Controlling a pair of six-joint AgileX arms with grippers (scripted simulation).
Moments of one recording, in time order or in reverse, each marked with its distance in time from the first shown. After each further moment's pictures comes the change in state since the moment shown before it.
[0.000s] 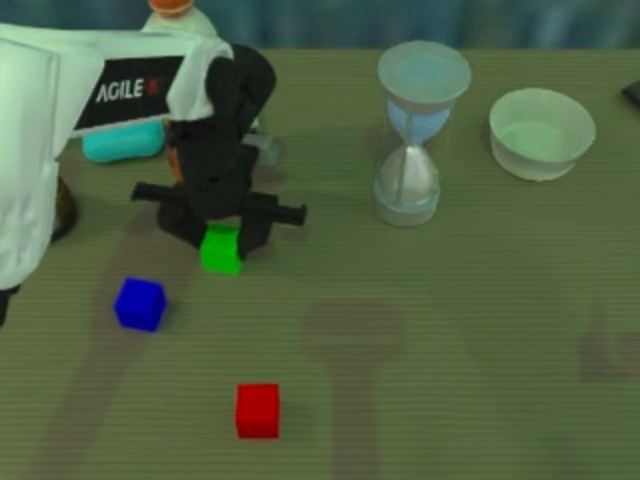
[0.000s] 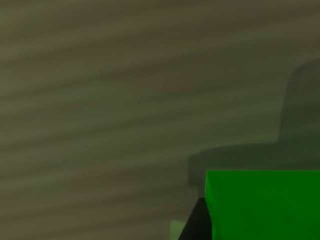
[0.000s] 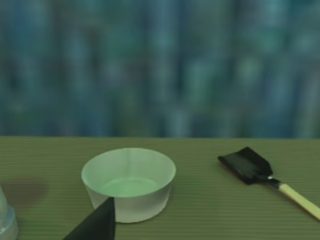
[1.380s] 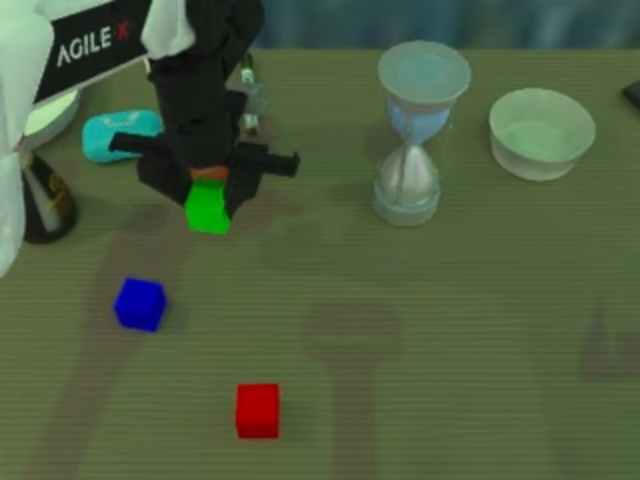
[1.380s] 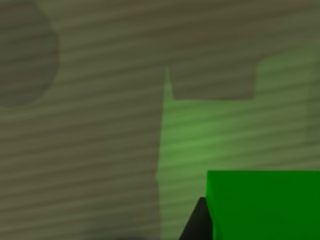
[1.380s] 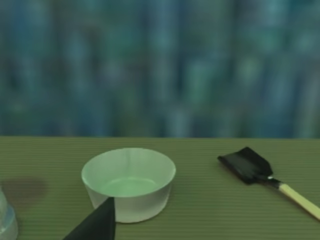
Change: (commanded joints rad) left arm 0.015 -0.090 0.153 -0.232 -0.004 0.002; right arm 0.000 0.000 0.000 0.000 0.000 0.000
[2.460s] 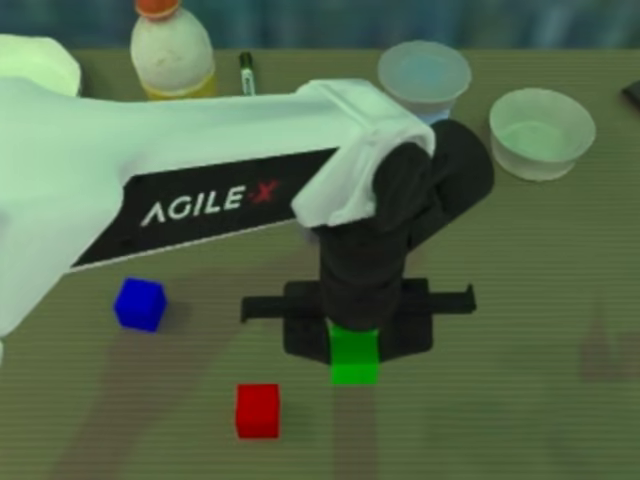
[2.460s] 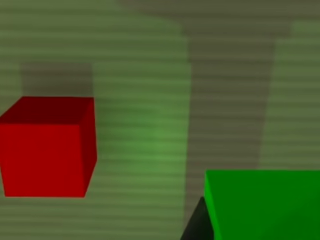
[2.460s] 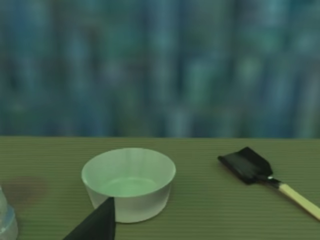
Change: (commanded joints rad) left arm -0.511 -0.288 -0.366 0.078 -0.010 -0.737; right arm 0.000 0.000 0.000 0.000 0.000 0.000
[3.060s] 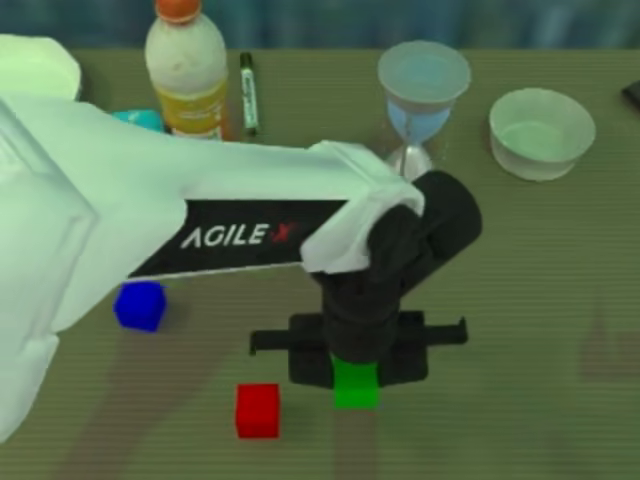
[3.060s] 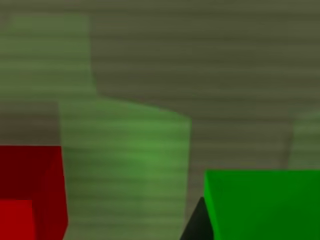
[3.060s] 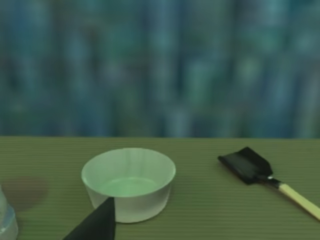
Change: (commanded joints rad) left arm 0.002 0.067 -0.123 0.200 0.001 0.002; right arm 0.000 0.000 0.000 0.000 0.000 0.000
